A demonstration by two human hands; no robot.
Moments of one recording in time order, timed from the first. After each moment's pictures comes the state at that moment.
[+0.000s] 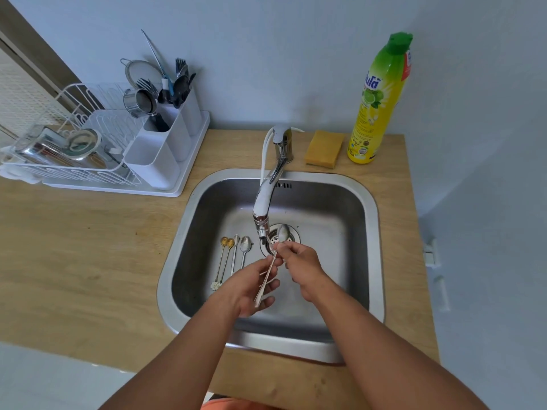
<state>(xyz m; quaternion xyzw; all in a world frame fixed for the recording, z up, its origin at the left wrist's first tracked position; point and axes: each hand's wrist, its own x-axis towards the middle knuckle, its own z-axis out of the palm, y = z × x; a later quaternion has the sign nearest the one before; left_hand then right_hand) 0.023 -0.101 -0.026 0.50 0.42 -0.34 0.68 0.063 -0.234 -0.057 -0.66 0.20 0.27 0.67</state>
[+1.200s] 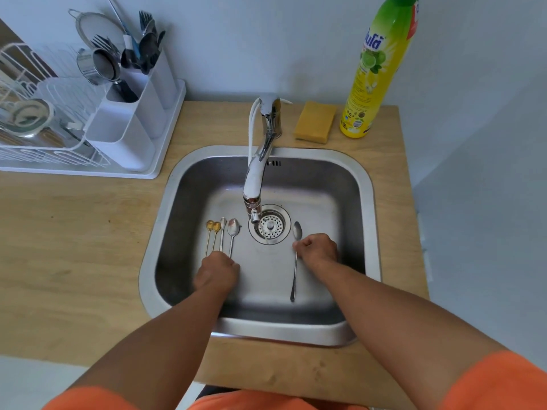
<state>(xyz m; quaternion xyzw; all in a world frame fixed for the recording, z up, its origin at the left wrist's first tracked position) 0.023 -0.052 -0.095 0.90 0.31 -0.23 0.22 0.073 -0.276 -0.101 -0.84 0.26 0.27 0.38</state>
